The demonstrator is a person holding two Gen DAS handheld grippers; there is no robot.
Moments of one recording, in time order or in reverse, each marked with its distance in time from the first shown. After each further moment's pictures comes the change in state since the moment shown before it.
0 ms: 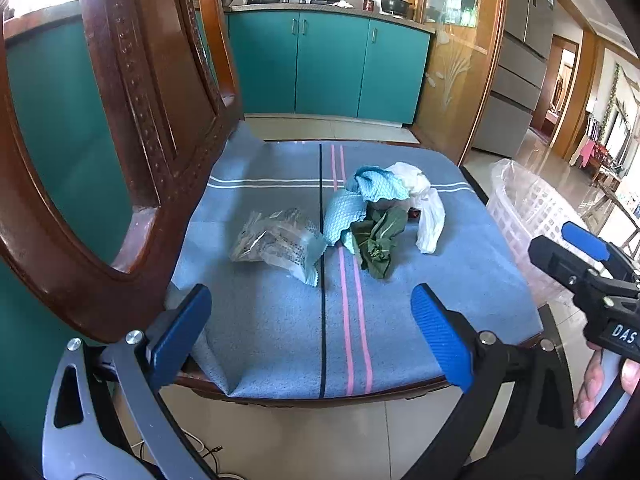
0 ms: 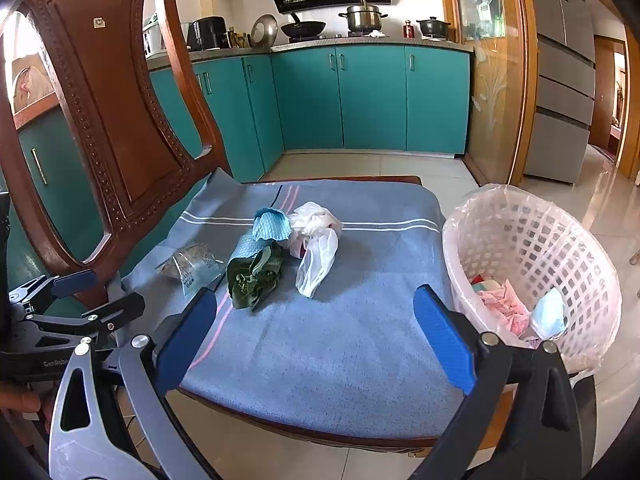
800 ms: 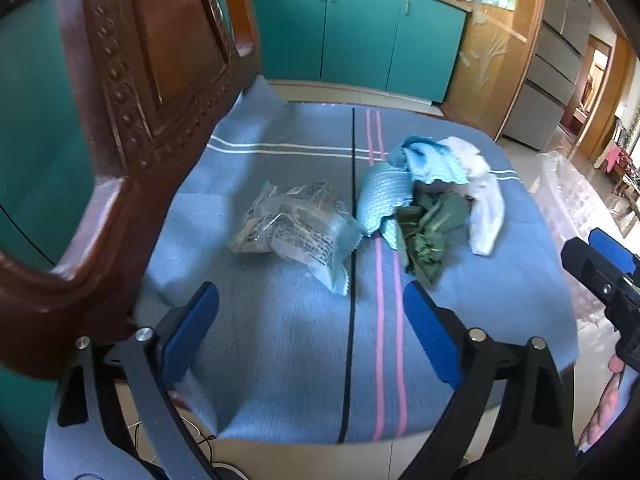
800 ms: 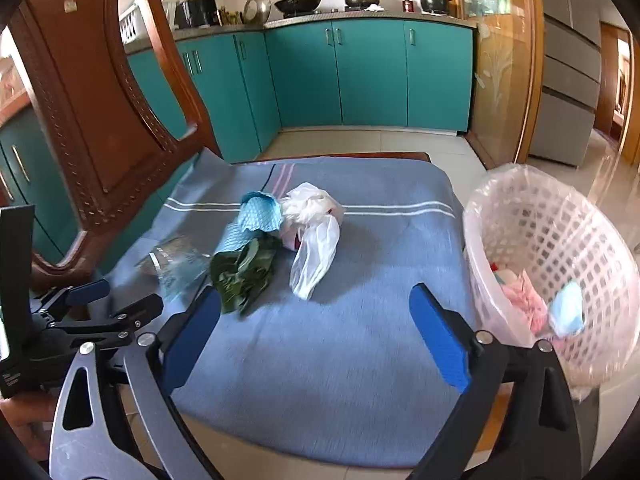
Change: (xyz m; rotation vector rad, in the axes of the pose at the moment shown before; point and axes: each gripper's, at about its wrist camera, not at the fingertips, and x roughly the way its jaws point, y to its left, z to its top) left arm 0.074 0.012 0.006 -0.075 0.123 0.071; right arm 0.055 -0.003 0.007 0.005 0.094 -0.006
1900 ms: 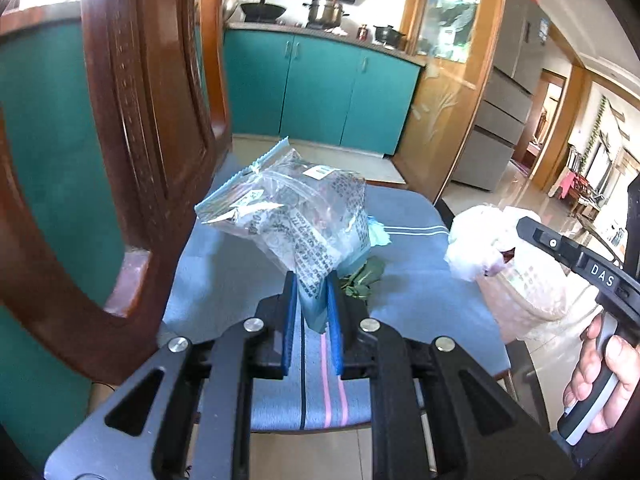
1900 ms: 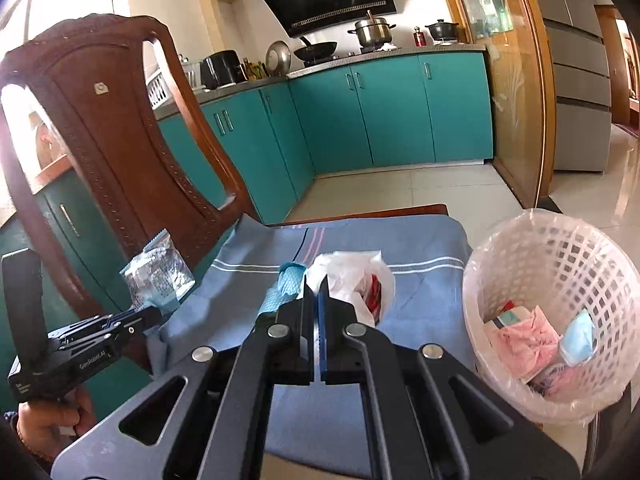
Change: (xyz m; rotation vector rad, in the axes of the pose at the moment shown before) left arm -0.092 0.005 0.003 0.020 -0.214 -0.185; right arm -0.067 -0.023 0.022 0.074 -0.168 0.176
